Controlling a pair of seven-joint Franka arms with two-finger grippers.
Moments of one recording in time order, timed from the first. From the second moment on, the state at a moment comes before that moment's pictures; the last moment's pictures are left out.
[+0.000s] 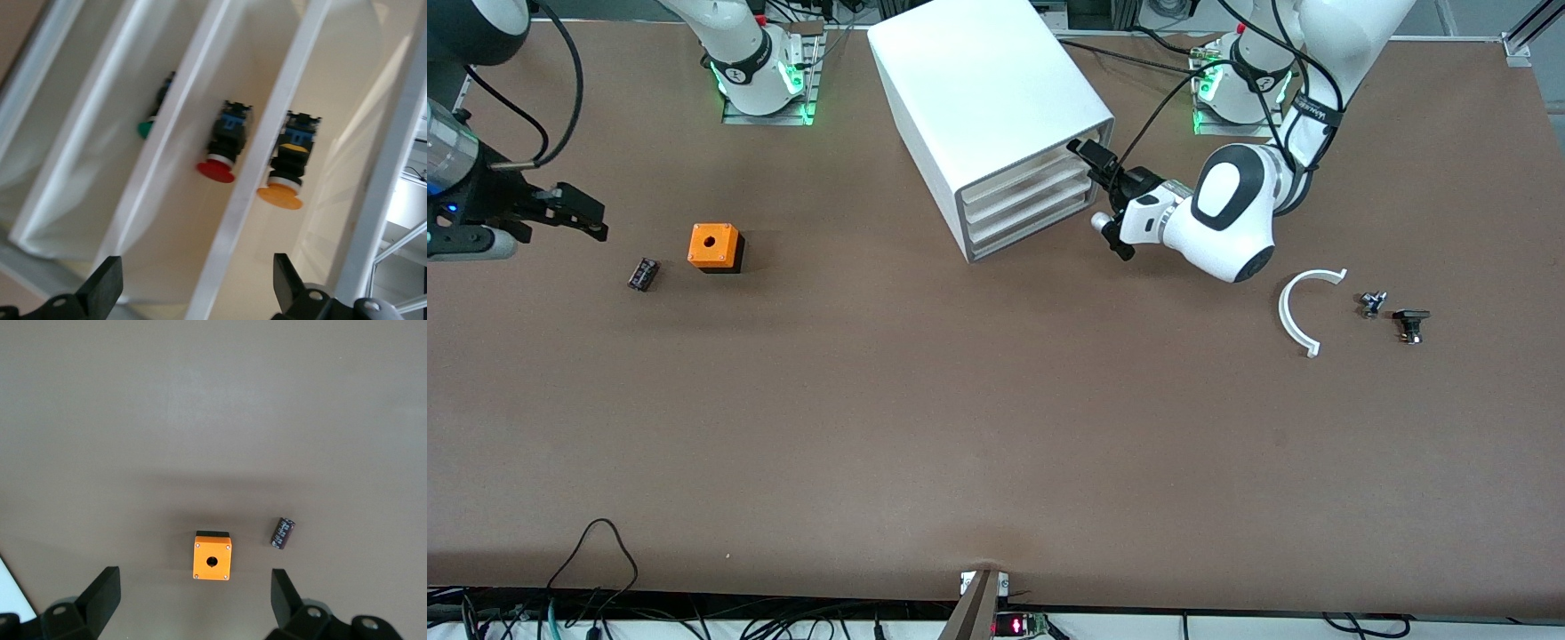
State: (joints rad) left arm -0.07 0.33 -0.36 -2.14 -0.97 1.65 0.58; right arm 0.13 0.03 -0.10 -1.69 -0.03 1.68 -0.04
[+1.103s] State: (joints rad) left arm 0.00 0.31 -0.22 -2.08 -0.99 1.76 0.75; right arm 0.31 0.20 -0.09 -1.57 0.10 1.71 -0.08
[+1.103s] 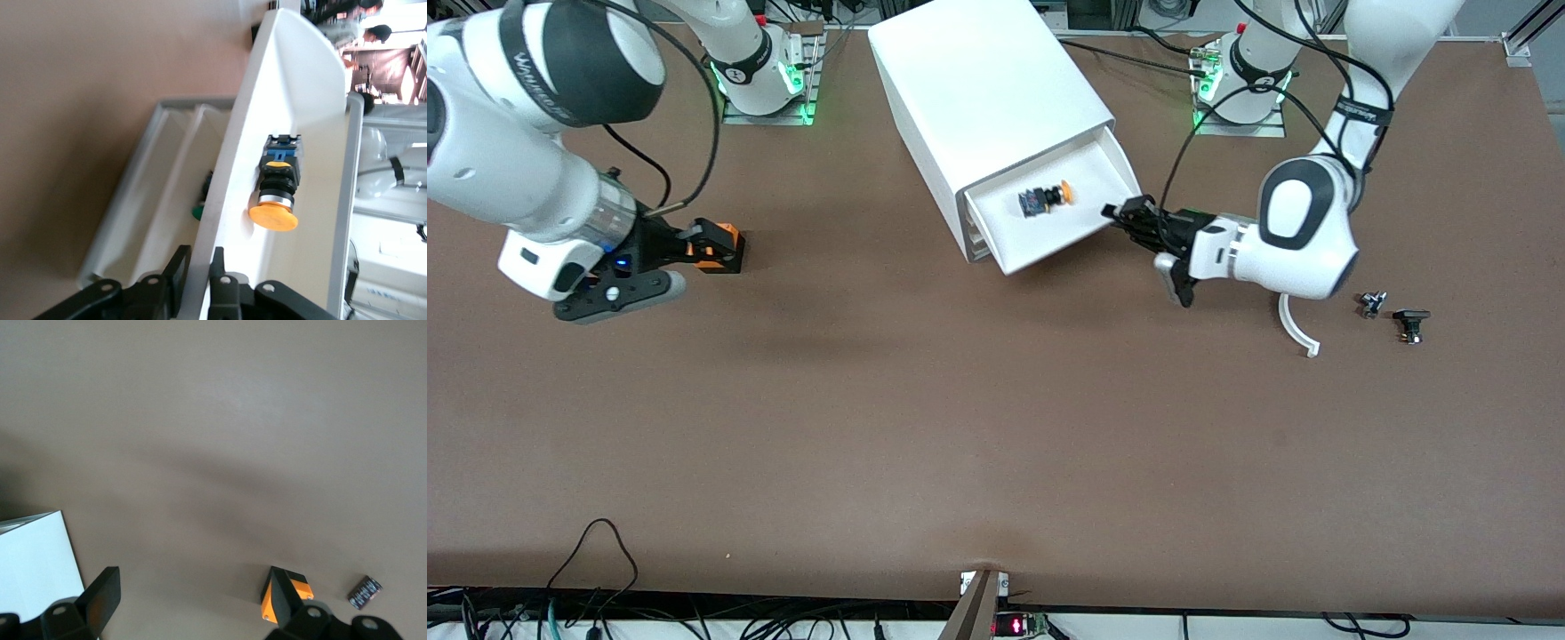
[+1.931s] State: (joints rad) left arm 0.02 0.27 -0.17 -2.00 -0.82 1.97 0.76; right arm 0.60 0.37 -0.04 -1.39 0.21 1.83 -0.42
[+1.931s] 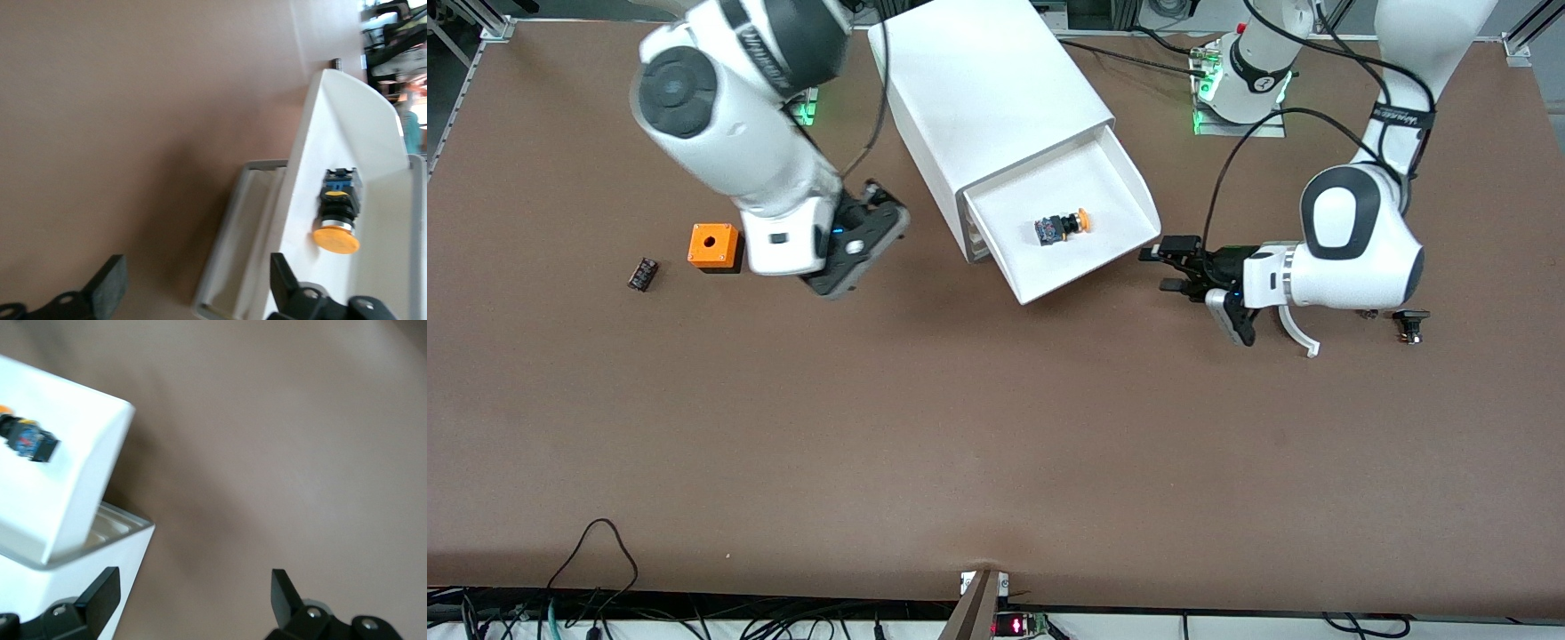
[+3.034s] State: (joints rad) left arm 0.02 -0.13 -0.06 -1.84 0.00 1.68 0.19; right arm 0.87 0.64 -0.05 -1.16 0.19 1.90 -0.92
